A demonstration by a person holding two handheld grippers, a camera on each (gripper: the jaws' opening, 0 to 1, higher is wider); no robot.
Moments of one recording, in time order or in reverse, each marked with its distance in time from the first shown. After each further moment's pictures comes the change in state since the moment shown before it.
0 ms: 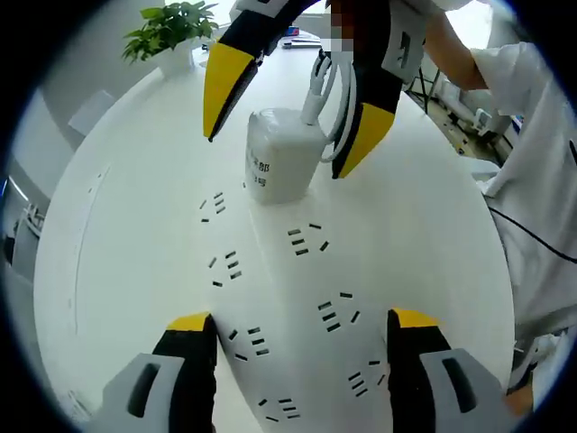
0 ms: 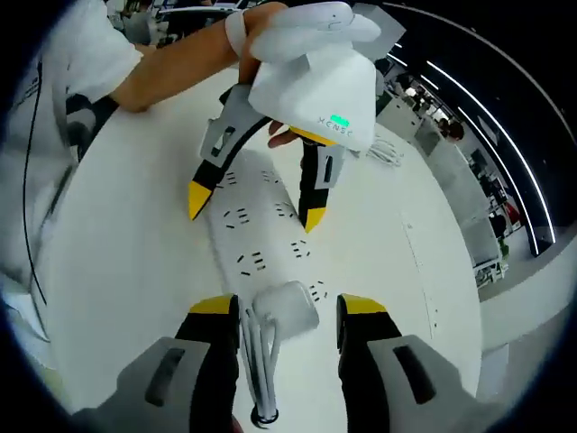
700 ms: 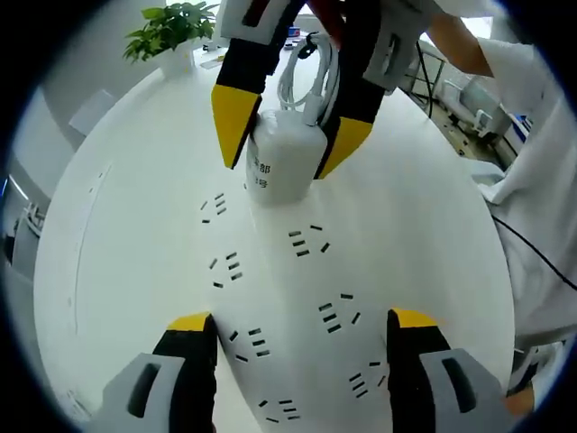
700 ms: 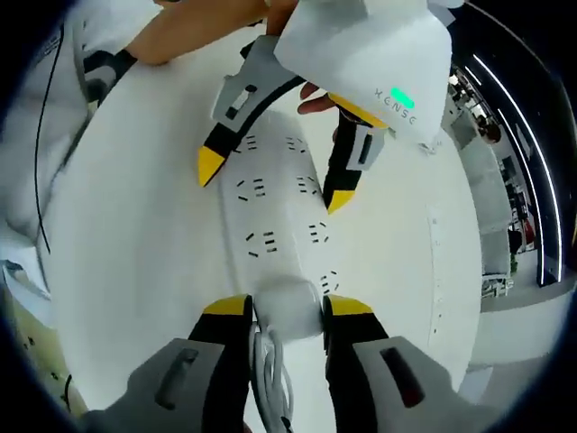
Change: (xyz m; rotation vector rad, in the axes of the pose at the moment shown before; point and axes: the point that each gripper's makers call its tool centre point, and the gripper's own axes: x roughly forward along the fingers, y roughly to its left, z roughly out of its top) left arm 0.000 0.000 0.001 -0.002 -0.010 -0.001; right arm 0.006 0.011 -0.016 -0.089 0.174 0.109
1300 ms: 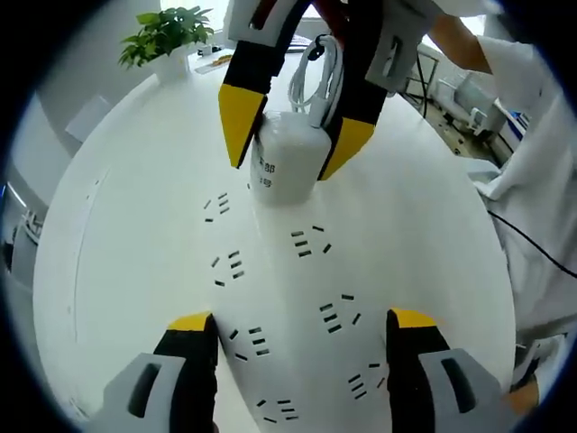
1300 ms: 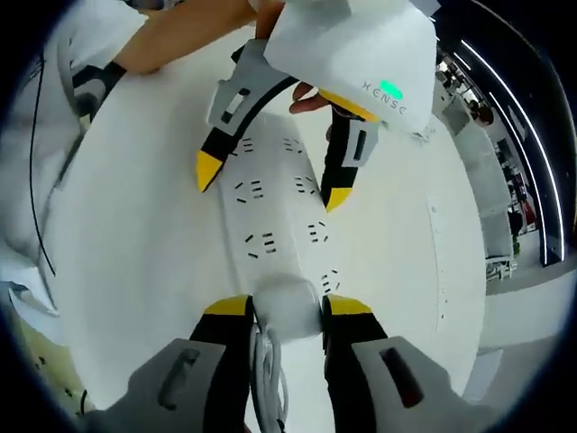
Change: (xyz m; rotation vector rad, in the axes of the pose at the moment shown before) left arm 0.001 -0.004 0.002 0.032 -0.017 -0.015; right arm -0.005 0.010 -0.001 0.076 0.021 -0.006
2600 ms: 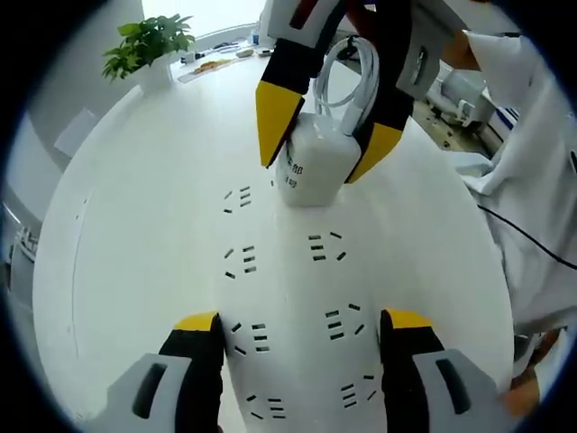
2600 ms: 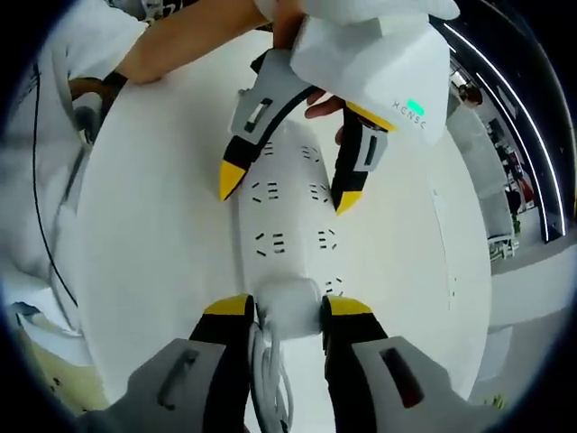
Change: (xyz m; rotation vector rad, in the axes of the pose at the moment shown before) left arm -0.001 -0.012 0.009 0.054 -0.002 -0.027; right arm -0.017 0.031 0.001 0.070 -0.007 -0.011
